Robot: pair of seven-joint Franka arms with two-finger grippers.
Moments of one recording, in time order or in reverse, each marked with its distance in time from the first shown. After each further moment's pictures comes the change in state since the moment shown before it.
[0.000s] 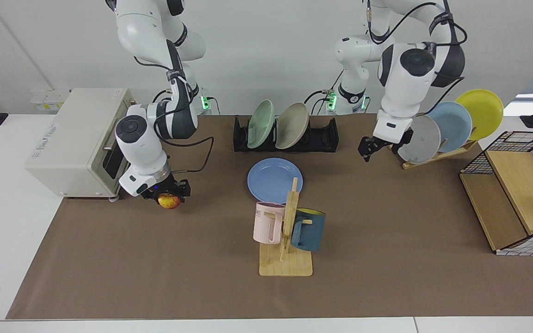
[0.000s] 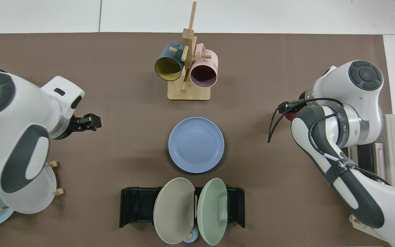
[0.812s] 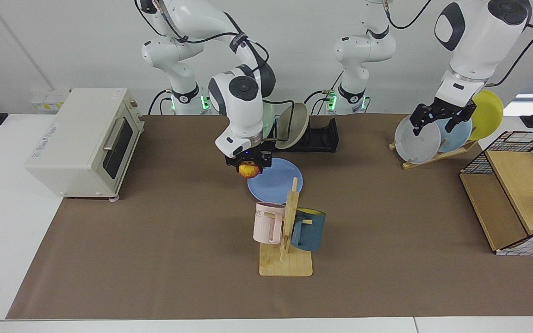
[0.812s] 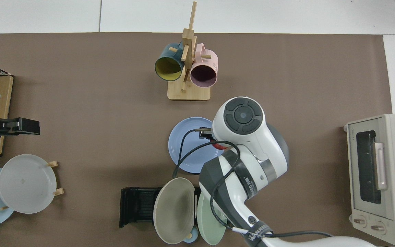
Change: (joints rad) left arm -0.049 -0.083 0.261 0.097 -0.067 -0.136 0.397; right arm 0.429 -0.032 0.008 0.040 0.000 -0.083 0.589
